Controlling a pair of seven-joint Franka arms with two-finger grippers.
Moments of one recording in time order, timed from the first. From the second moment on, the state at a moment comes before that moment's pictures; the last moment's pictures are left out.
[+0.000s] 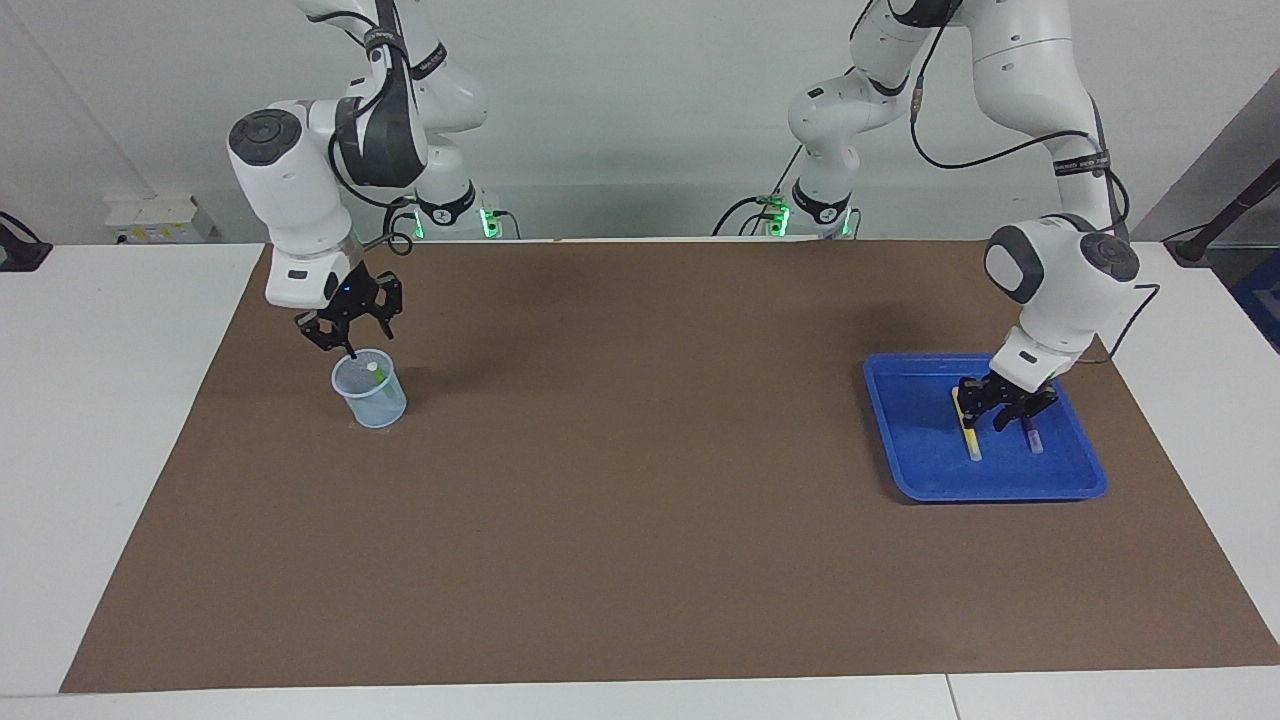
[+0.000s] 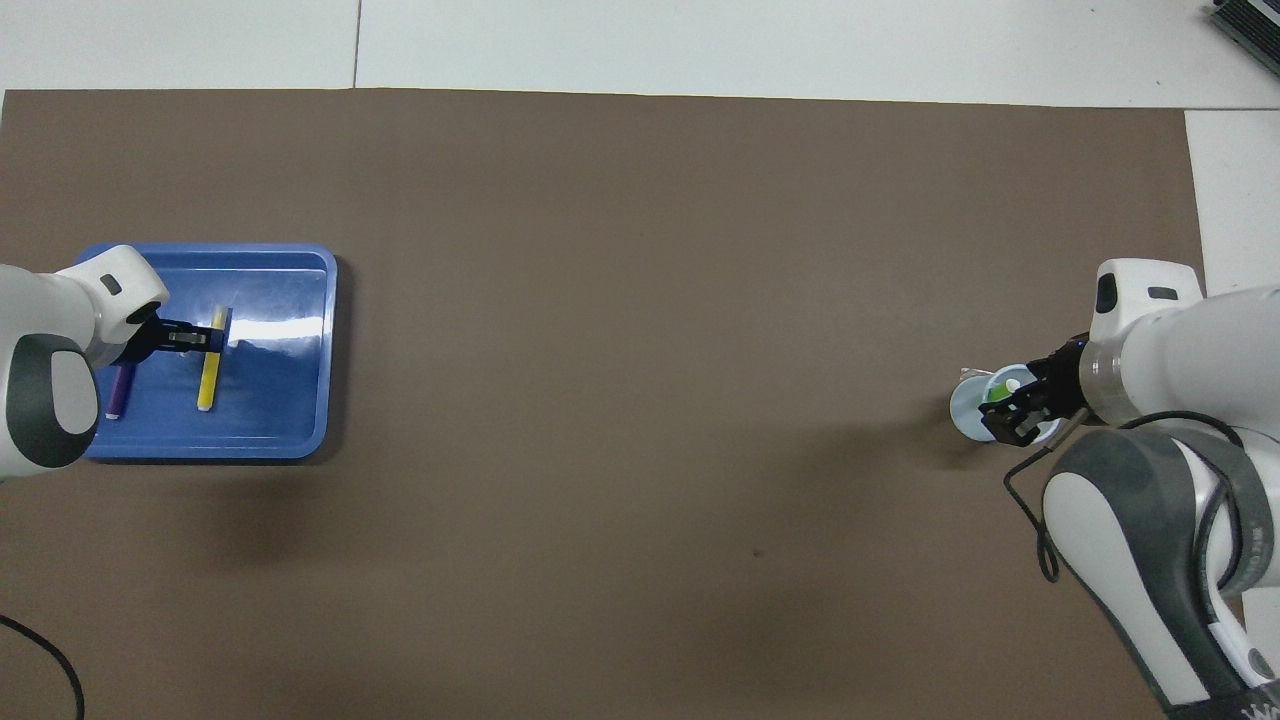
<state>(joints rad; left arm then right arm) 0.33 0.27 -0.20 -2.08 0.01 2.48 0.31 0.12 -0.12 -0.06 -2.13 -0.01 2.06 -0.62</state>
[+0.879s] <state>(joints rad) 0.33 0.30 -0.20 -2.08 0.01 2.53 0.30 0.26 -0.11 -0.06 -2.09 0.26 2.02 -0.16</state>
